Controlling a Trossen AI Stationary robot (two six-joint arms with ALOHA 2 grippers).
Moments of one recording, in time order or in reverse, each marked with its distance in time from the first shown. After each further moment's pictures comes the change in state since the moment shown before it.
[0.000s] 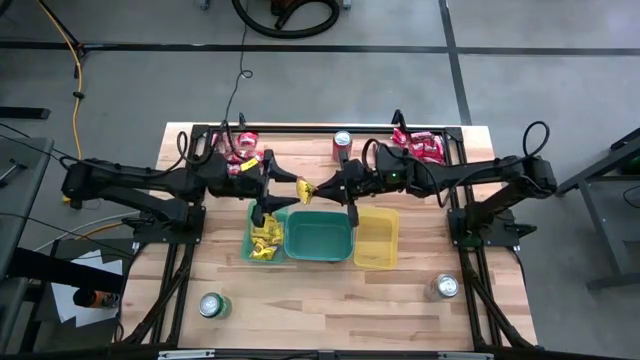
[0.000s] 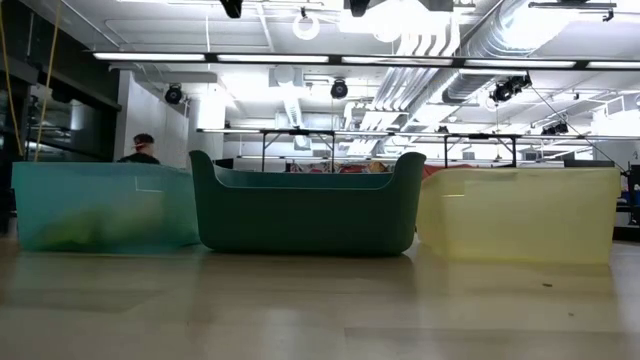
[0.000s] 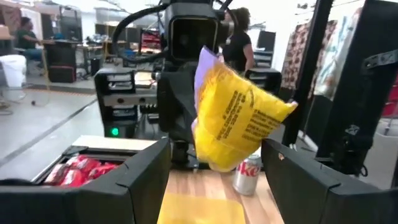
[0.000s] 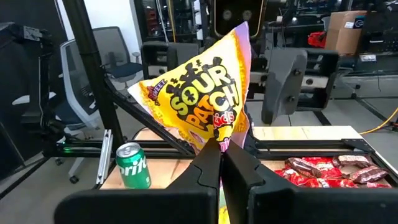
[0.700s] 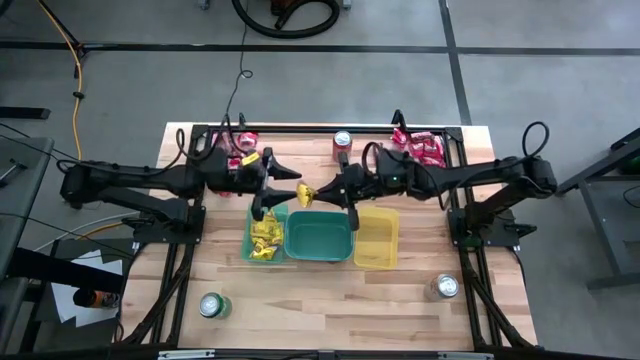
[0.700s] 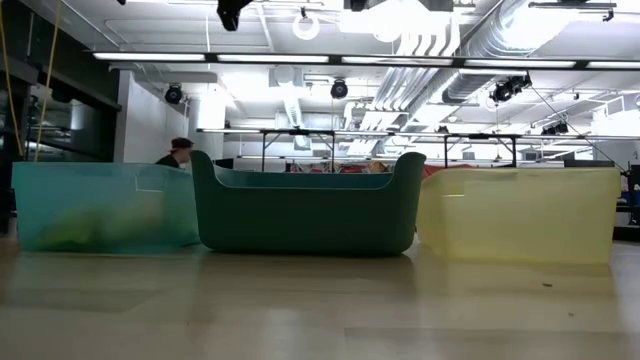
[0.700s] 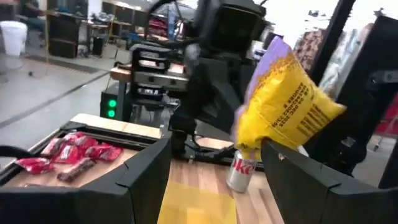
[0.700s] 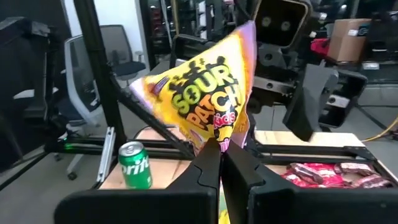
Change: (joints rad) left arm 0.053 -0.016 0.000 -0.053 0.030 -0.124; right arm 0.016 0.000 0.000 0.001 0.011 -0.037
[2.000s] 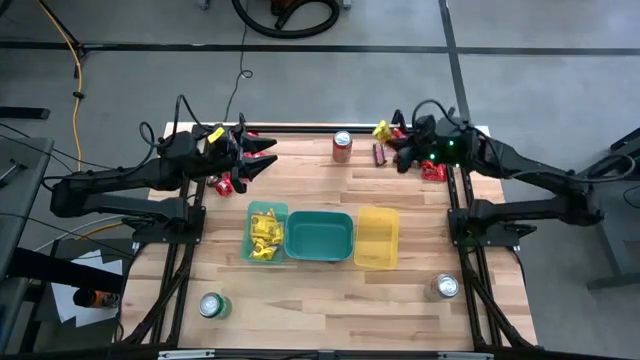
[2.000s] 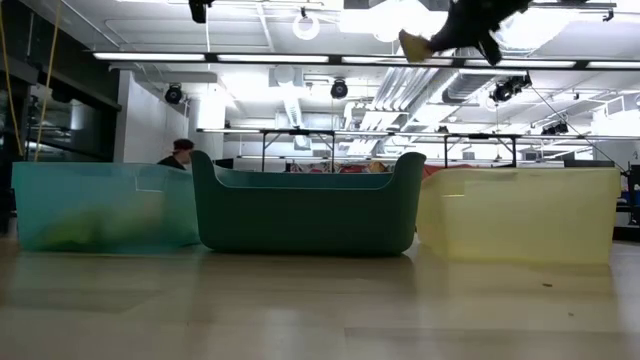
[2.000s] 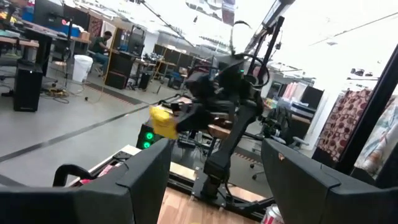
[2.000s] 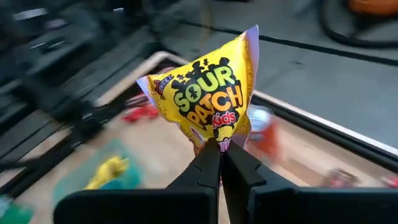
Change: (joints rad) left arm 0.157 -0.198 -0.001 -0.062 -0.085 -0.107; right arm -0.354 -0.524 -0.172 -0.685 0.298 0.430
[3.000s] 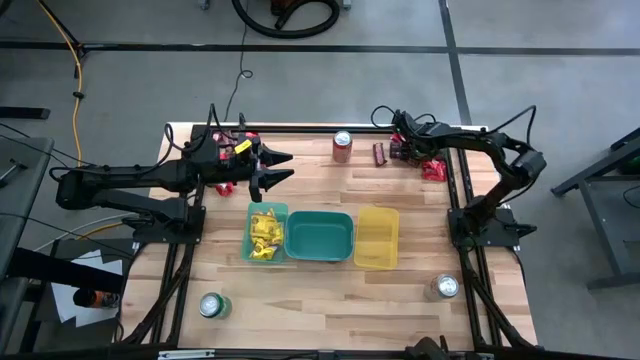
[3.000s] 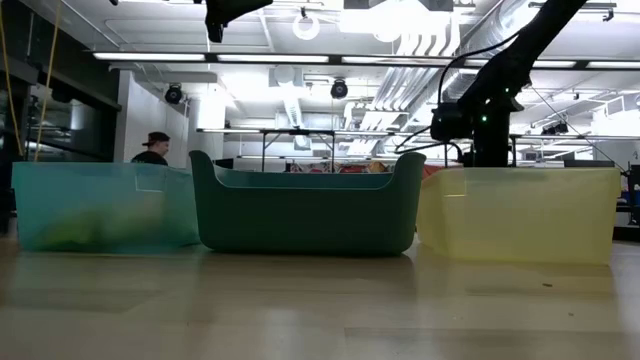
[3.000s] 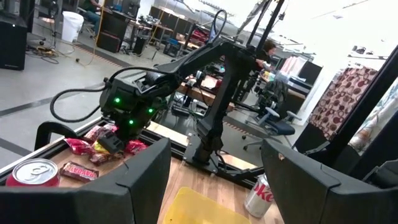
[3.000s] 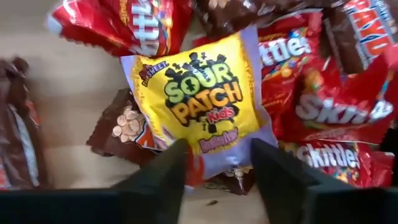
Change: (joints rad) left arm -0.057 0.128 0.000 -0.003 0.001 -0.055; right arm -0.495 0.661 -0.132 -0.150 0.145 0.318
